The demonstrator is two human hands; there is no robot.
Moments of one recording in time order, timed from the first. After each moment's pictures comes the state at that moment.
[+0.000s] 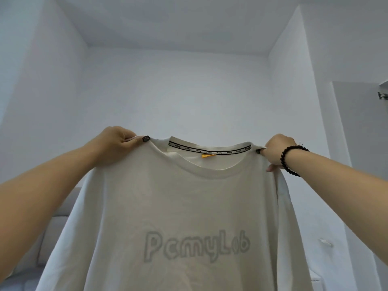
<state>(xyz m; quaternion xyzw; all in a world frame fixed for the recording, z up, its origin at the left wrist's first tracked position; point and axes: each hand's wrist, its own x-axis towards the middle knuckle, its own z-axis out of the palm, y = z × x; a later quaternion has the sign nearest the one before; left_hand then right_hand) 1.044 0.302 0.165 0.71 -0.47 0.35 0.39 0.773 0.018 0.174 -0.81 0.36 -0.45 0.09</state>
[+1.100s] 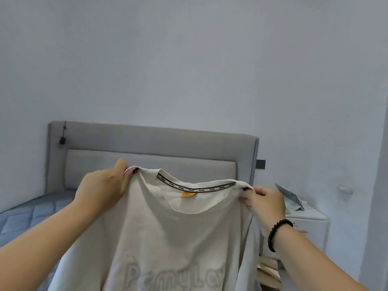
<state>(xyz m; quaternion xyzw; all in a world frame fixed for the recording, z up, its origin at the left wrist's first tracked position) 1.184 0.239 -0.094 0.74 -0.38 0.52 0.19 0.948 -0.042 -0.113 -0.67 0.30 -0.49 0.48</state>
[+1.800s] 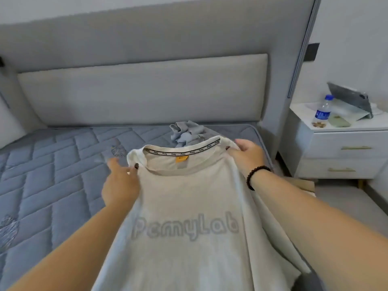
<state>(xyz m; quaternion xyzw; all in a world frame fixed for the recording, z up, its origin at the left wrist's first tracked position) 1.351 -0.010 -0.334 0.92 -0.08 0.10 0.36 1.211 -0.259 -0.317 -0.68 0.37 -0.31 0.56</state>
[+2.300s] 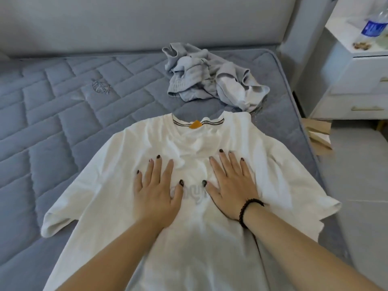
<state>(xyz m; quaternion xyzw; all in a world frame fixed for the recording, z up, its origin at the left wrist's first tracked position) 1.276 0.005 -0.515 0.95 -0.31 0.00 0.04 1.169 -0.173 -0.517 -0.97 0.21 -0.01 0.11</state>
